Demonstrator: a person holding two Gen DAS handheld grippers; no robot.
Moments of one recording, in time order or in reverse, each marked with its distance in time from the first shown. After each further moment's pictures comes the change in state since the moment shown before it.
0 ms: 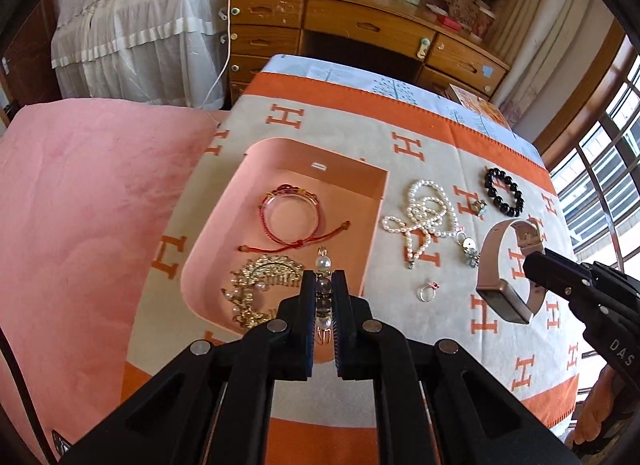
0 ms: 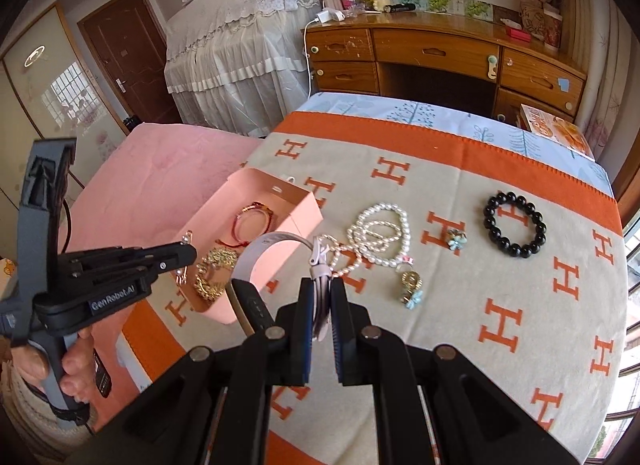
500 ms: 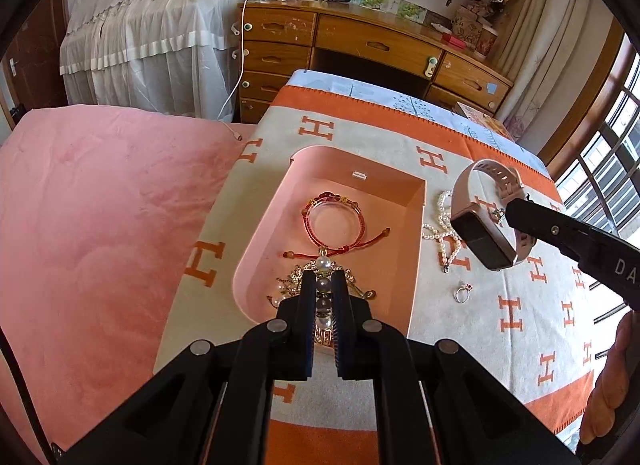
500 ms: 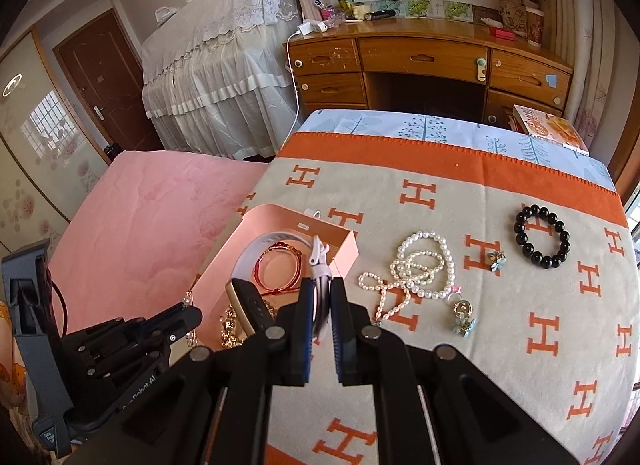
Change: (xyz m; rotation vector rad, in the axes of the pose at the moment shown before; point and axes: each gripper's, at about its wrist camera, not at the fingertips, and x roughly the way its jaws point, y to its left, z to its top) left arm 0.004 0.037 -0.011 0.003 -0.071 -0.003; right arm 0.032 0.048 0.028 0.091 -0.036 -0.065
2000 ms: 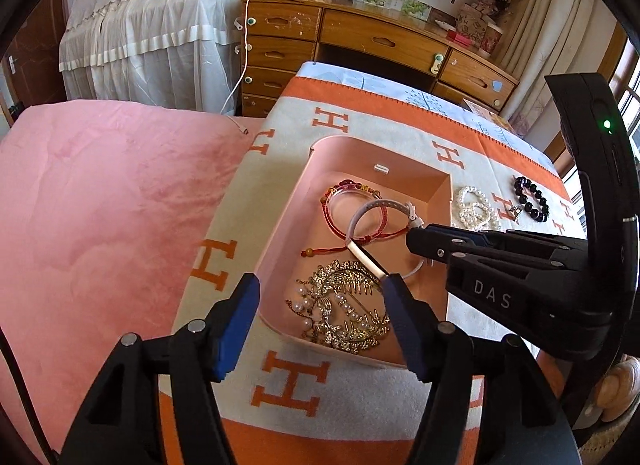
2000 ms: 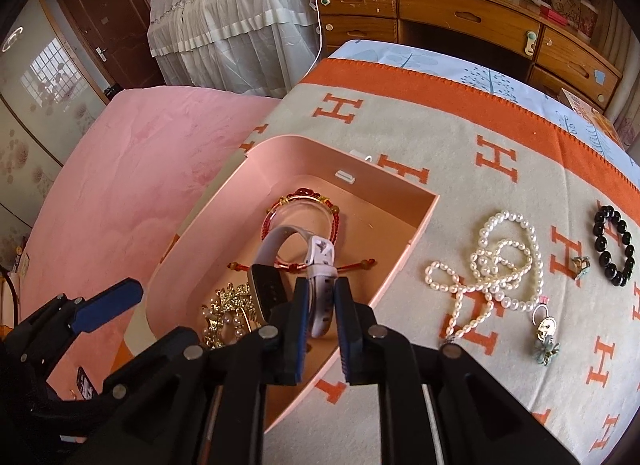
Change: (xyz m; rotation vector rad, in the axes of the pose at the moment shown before) left arm 0.016 0.015 -0.003 0.010 -0.006 0.013; right arm 0.096 0.032 -0.007 -0.093 0.188 0.015
